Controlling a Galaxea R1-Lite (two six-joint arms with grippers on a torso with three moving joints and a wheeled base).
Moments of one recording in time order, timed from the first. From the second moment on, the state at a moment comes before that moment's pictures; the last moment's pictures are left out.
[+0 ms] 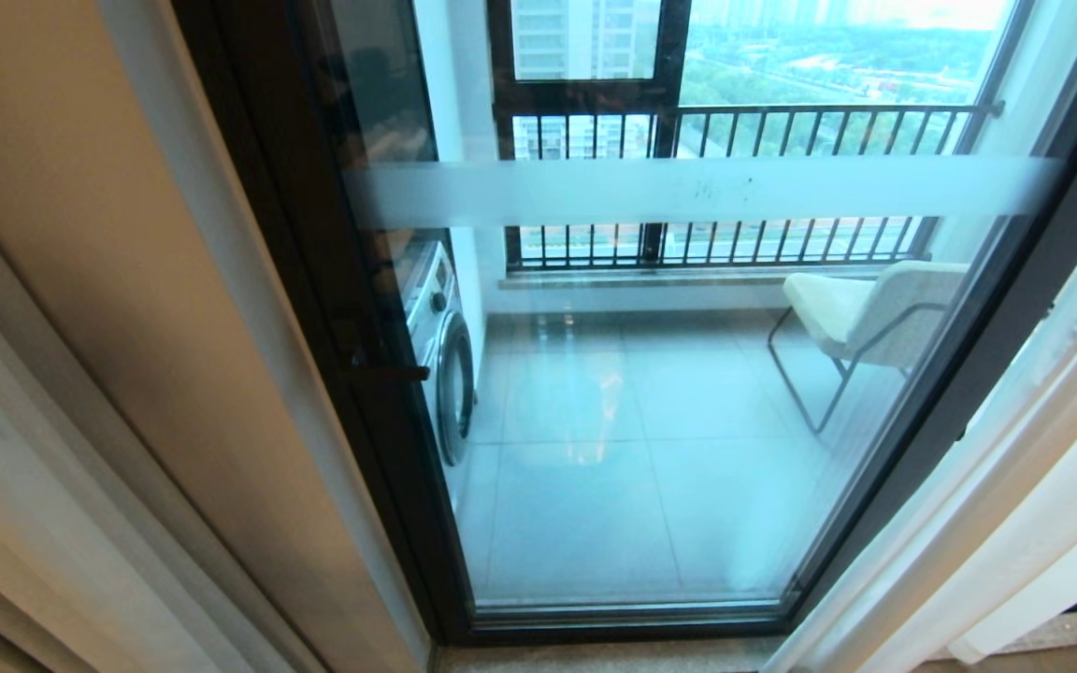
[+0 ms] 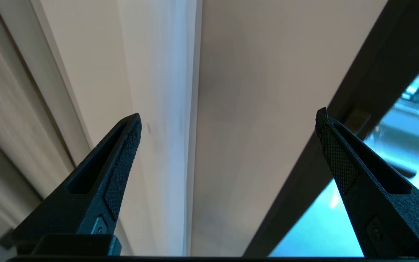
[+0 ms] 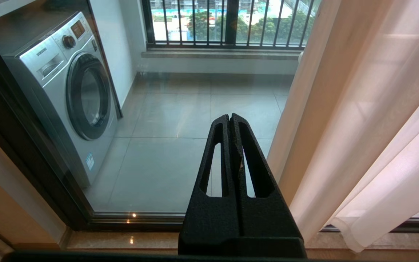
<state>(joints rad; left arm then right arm) 0.47 0.90 -0.44 -0.43 -0.04 -0.14 -0.01 0.00 0.00 -0.07 0.01 -0.02</state>
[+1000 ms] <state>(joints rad) 0.12 0.42 0.00 -0.35 0.04 0.03 -0.01 0.00 0.00 -0.07 0.01 -0.02</state>
